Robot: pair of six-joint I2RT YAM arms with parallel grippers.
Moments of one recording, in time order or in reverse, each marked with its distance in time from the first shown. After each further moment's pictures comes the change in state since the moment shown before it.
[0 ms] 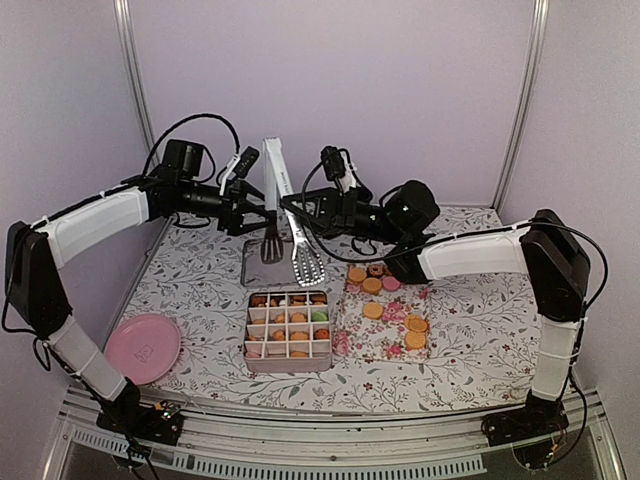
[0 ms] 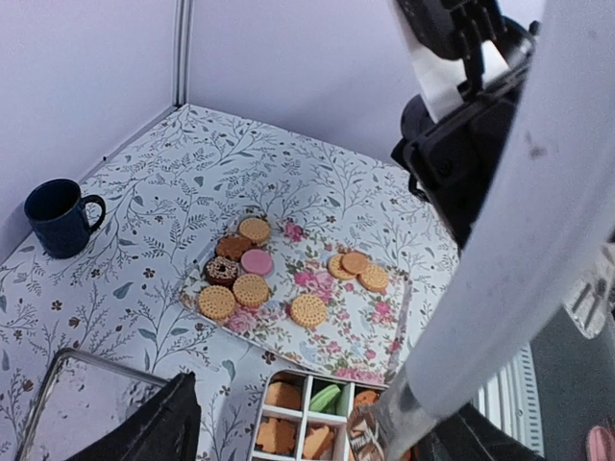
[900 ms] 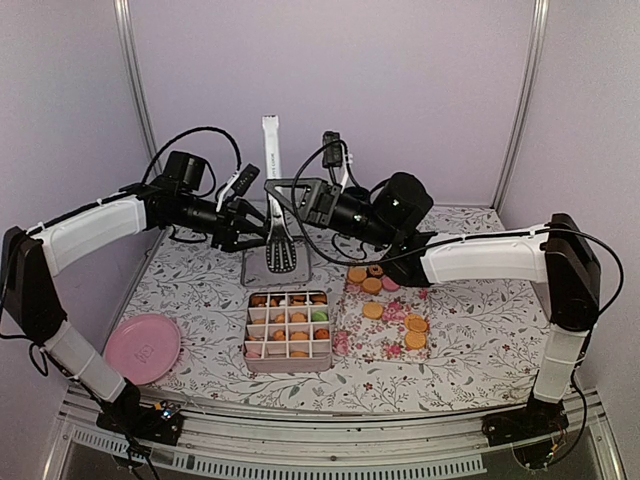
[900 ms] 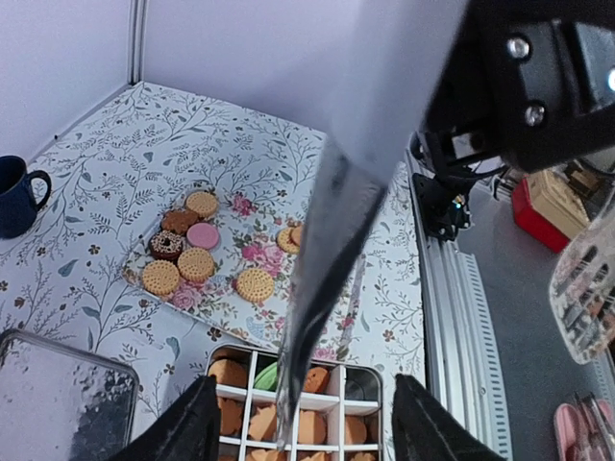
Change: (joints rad) left arm -0.022 -0.058 -0.087 -0.109 0.103 0.071; right arm 0.100 -0.074 0.024 -0.203 0.296 -0.368
